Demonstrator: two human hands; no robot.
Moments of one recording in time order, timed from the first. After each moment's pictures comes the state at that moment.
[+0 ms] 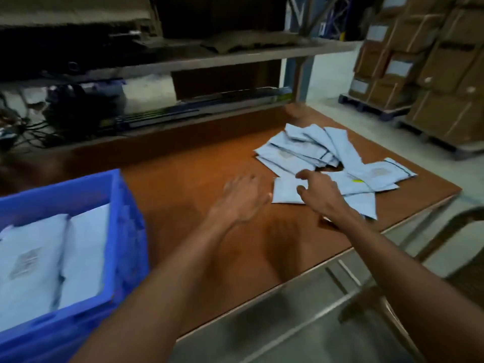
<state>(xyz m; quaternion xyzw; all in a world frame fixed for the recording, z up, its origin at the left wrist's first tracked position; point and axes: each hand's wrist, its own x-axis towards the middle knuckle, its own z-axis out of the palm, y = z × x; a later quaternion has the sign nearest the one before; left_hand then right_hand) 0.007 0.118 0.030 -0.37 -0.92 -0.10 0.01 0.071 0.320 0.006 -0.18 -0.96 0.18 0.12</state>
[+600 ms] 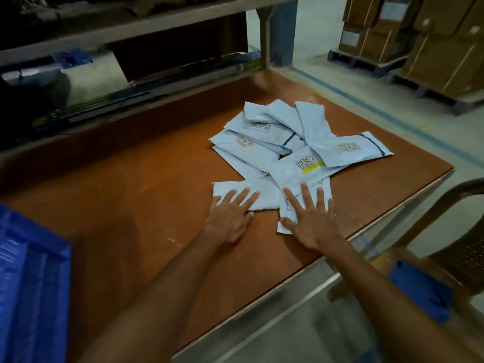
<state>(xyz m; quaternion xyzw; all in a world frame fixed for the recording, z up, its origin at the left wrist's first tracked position) -0.041 0.254 -0.114 -0.42 -0.91 0.03 -0.05 0.094 0.455 -0.132 -0.20 -0.98 0.09 -0.03</state>
